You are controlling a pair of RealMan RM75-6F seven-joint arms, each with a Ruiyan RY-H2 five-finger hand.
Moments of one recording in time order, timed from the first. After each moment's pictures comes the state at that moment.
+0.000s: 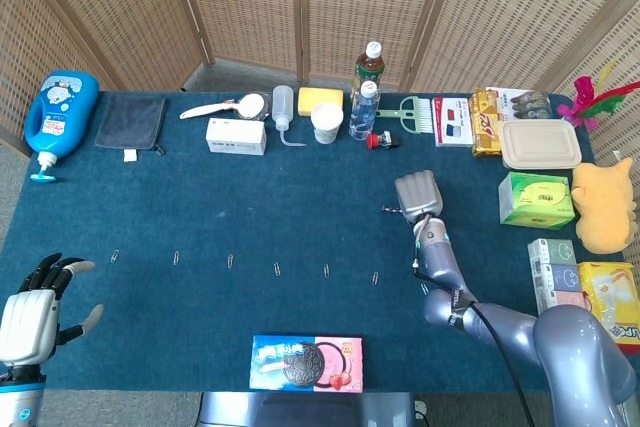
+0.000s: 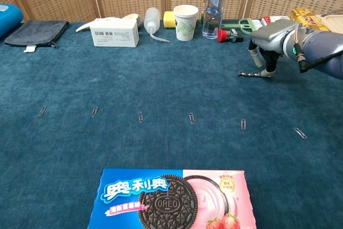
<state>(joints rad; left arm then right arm) 0.01 -1.26 -0.03 -1.79 1.51 1.58 0.19 1.01 -1.69 0.14 -1.10 -0.54 0.89 -0.88</state>
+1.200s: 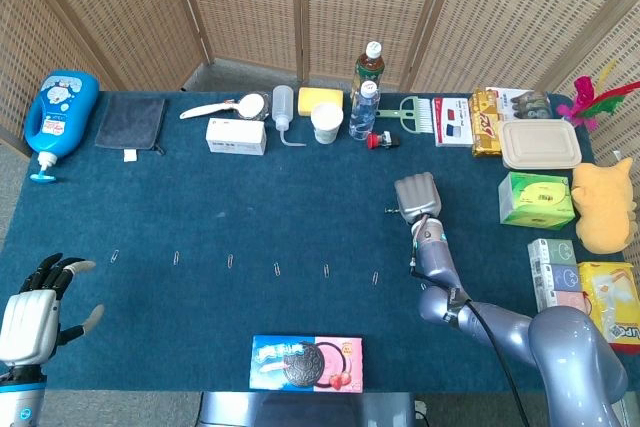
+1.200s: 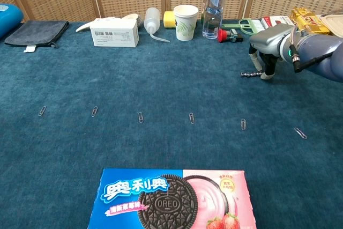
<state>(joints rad) 0.01 -1.27 -0.03 -1.78 1.51 1.58 0.18 1.01 -1.73 0.17 -1.06 -0.47 0.86 -0.95</state>
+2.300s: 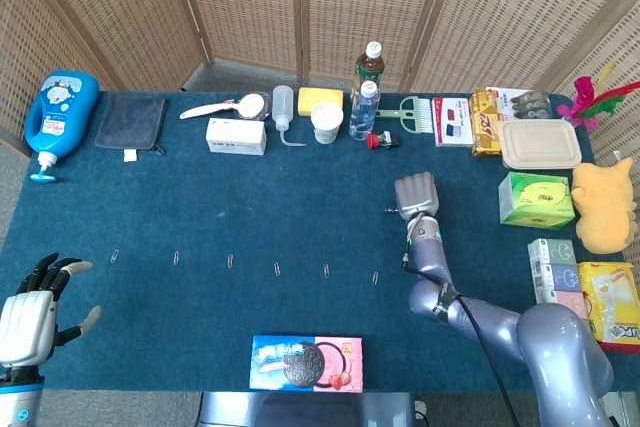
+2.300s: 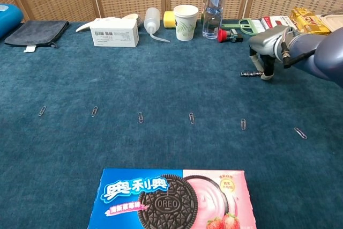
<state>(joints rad) 0.01 -1.26 -0.03 -1.77 1.51 1.58 0.18 1.05 -1.76 0.19 -1.02 -0.34 0.86 -1.07</state>
